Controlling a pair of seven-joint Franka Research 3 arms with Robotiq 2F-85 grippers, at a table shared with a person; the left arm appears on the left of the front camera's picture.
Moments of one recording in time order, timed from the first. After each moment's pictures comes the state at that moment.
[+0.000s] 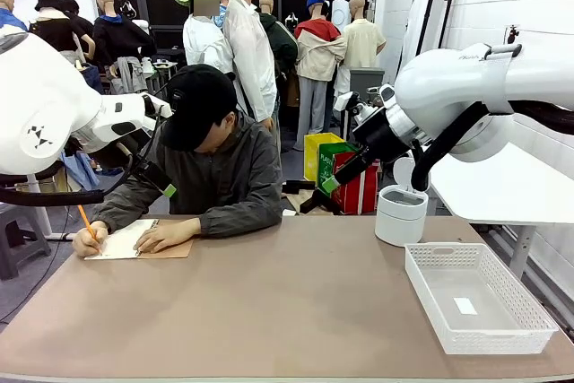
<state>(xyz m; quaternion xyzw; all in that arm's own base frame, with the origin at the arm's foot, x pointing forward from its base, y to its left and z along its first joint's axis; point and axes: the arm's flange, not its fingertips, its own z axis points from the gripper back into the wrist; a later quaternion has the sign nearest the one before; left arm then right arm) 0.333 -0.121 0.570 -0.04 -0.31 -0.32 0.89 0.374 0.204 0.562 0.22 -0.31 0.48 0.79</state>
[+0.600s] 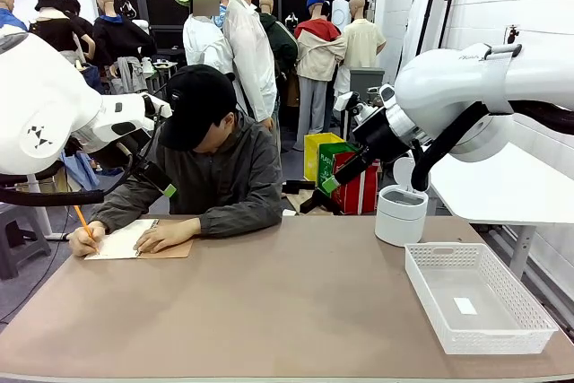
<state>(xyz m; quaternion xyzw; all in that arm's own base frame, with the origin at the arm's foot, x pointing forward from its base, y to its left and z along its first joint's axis) 0.333 -0.121 0.570 -0.04 -0.31 -0.32 0.89 0.374 0.204 0.562 0.22 -0.31 0.48 0.79</state>
